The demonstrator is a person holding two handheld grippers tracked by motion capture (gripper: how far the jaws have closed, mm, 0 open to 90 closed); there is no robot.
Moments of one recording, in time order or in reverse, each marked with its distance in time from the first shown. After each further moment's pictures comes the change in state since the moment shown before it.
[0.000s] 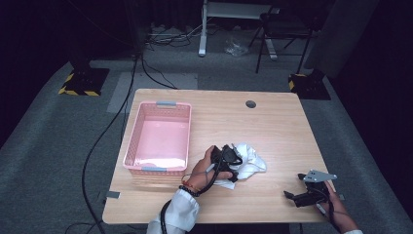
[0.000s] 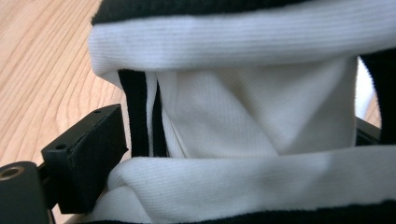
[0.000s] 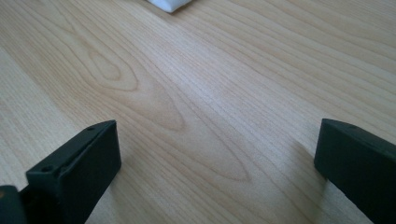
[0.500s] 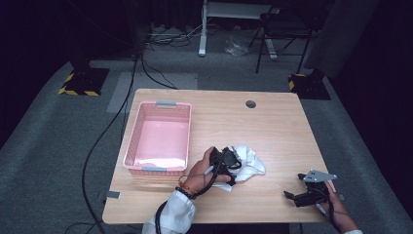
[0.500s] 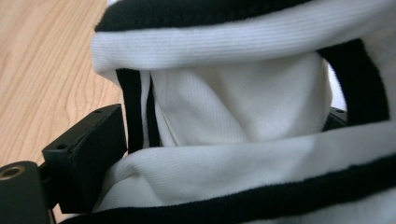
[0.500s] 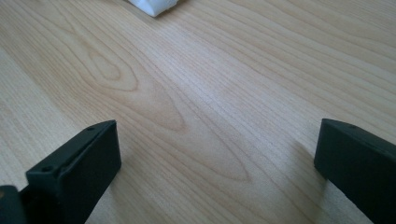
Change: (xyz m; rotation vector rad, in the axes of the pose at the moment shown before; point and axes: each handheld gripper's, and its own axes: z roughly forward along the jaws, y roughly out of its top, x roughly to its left) left arm -0.007 -0.004 -0.017 0.016 0.022 0.060; right arm 0.000 0.000 0.000 0.000 -0.001 0.001
